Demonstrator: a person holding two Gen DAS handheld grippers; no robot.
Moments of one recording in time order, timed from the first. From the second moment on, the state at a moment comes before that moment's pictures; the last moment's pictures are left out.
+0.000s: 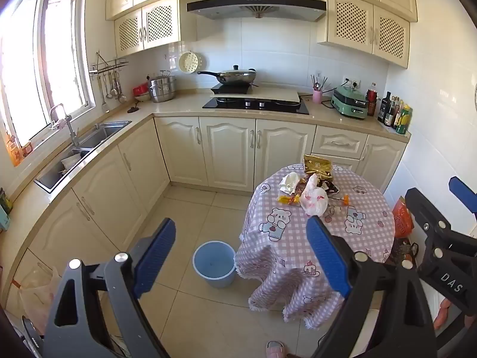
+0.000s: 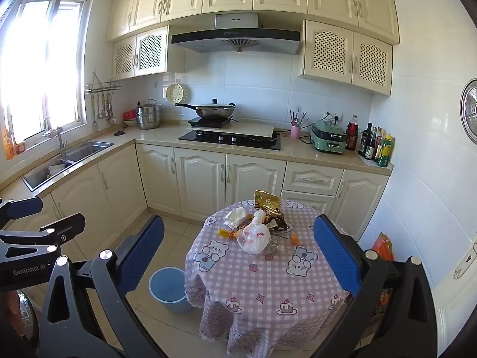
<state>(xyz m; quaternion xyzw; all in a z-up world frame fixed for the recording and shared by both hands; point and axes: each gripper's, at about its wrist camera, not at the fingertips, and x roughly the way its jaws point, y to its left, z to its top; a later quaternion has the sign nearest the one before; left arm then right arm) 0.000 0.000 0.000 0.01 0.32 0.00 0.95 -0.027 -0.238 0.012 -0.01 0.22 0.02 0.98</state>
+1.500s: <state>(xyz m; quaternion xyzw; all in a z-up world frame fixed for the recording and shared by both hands) 0.006 0.007 -0.004 0.01 0.33 0.00 0.94 -0.024 -0.242 0.006 -0.01 0.22 0.02 0.97</state>
